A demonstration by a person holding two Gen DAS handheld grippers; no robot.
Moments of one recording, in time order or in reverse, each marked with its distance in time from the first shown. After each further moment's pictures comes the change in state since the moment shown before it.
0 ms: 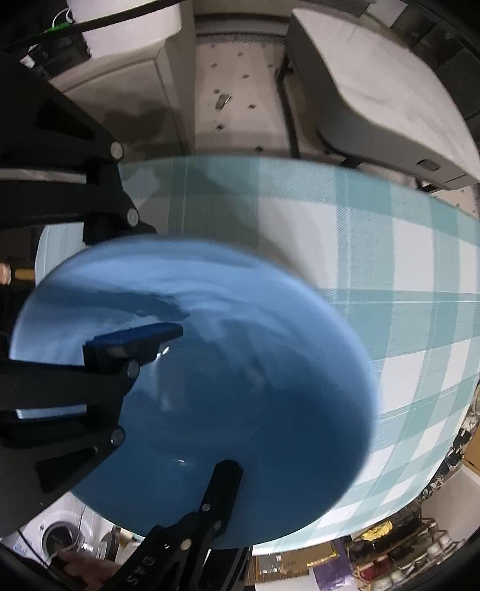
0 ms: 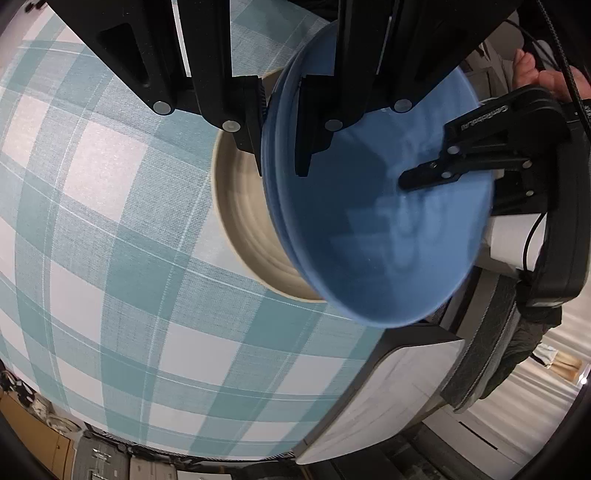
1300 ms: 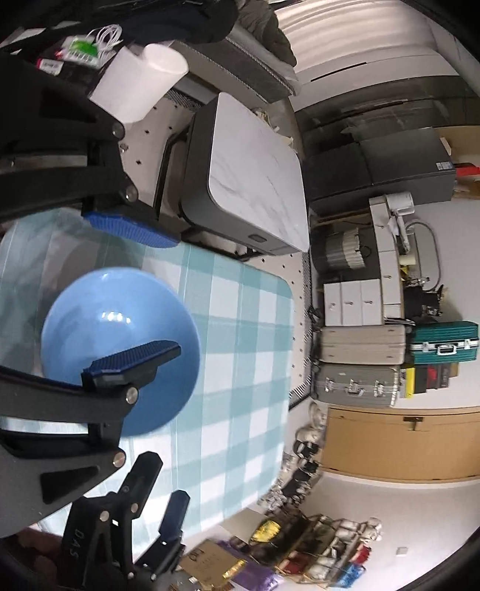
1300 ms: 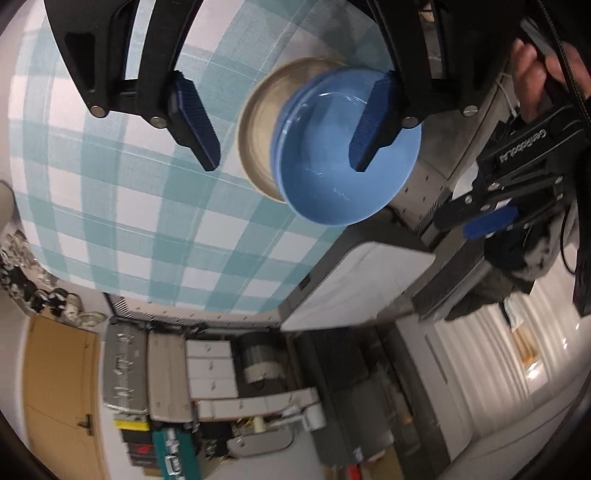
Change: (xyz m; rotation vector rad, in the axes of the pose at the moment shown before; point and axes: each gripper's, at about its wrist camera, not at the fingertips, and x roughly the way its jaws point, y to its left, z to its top) left arm -0.142 -0.039 -0.101 -0.079 -0.765 0.176; right arm -0.119 0.023 -0.094 -0.077 -0.579 -0.044
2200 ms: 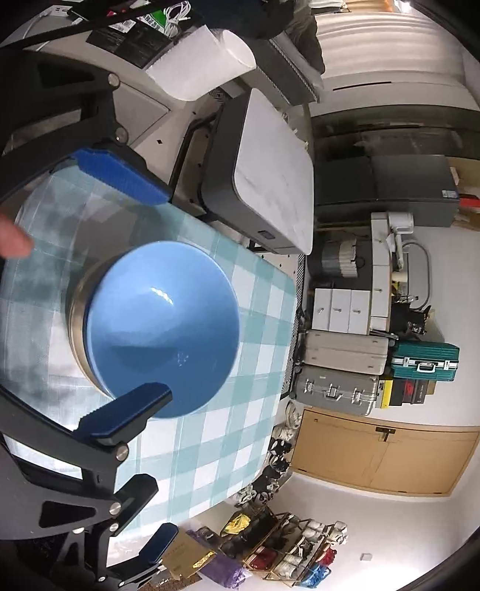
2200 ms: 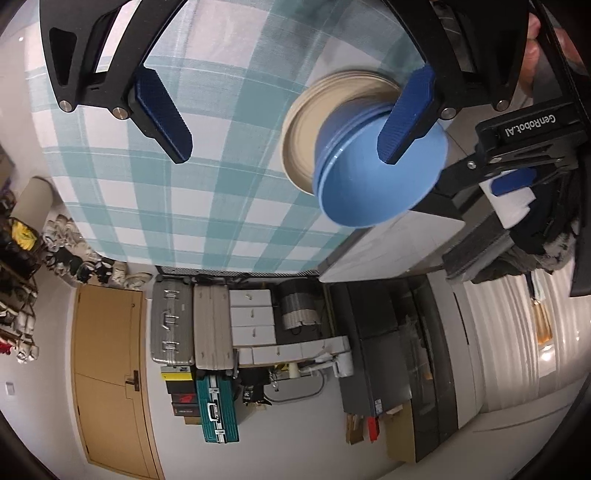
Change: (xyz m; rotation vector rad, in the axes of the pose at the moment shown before) left arm -0.010 -0.012 -0.069 -0.131 -0.075 -0.024; right arm -0.043 0.001 -0.077 0.000 -0.228 -0.177
